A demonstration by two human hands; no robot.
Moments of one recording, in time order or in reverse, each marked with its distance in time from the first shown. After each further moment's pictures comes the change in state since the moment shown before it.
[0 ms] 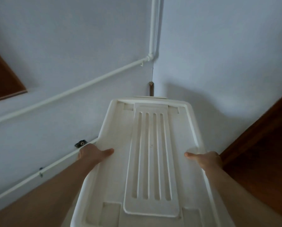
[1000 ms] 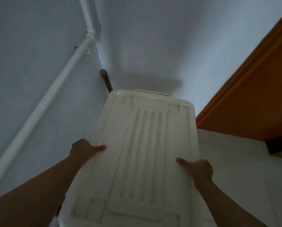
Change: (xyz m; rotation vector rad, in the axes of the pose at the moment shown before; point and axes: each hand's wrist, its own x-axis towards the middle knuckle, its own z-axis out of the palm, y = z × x) left_hand 0.324 0.100 0.008 0.384 -0.351 0.474; right_hand 0.004 -0.048 0.233 0.354 0.428 0.582
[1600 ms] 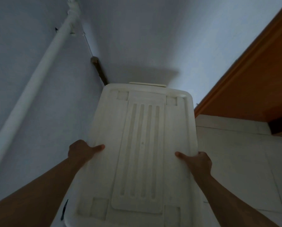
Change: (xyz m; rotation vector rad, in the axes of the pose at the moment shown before) left_hand 0.061 -0.022 0.025 0.091 -0.043 0.023; right_hand 0.014 0.006 0.054 0.011 0.044 0.026
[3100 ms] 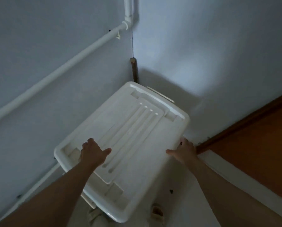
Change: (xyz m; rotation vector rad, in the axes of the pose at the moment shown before) left_hand -0.193 0.080 0.070 -0.314 0.153 -0.326; right_hand 0.070 -0.088 -0.102 -0.551 -0.570 -0.570
